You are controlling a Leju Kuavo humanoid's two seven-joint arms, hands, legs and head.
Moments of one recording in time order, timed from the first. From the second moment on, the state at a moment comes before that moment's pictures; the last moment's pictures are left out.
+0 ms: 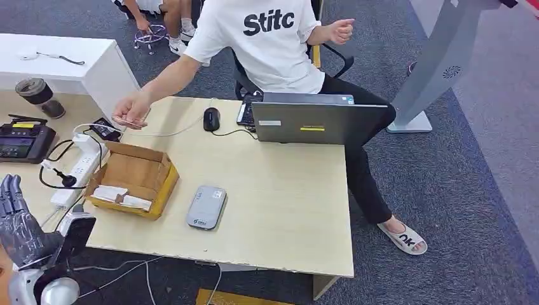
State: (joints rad) left arm 0.05 0.06 0.37 -1.48 -0.86 0.69 -0.37; right arm -0.03 0.16 0.03 -0.19 0.63 -0.38 0.15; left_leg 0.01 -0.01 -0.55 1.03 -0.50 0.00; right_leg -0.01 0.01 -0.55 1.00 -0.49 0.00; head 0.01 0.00
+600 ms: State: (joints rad) left arm -0.08 0.12 0.23 -1.47 -1.03 0.68 -0.20; right arm -0.03 0.16 0.04 -0.19 0.65 -0.35 0.15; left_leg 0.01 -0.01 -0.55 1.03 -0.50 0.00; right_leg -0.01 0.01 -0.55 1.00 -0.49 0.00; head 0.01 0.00
